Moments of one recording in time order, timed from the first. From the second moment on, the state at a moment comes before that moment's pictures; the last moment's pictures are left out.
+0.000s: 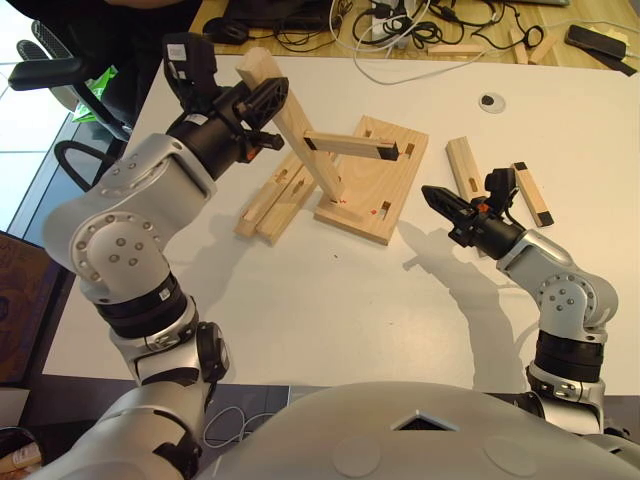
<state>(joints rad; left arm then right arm) -0.41 0.38 0.29 -0.52 -0.86 1.18 0.03 -0.05 -0.18 -0.17 -0.31 0.69 0.91 0.49</state>
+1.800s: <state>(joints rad) -0.37 0.09 0.18 -0.62 -0.69 1.20 0.10 -0.05 -0.20 -0.13 -0.30 0.76 0.90 0.47</state>
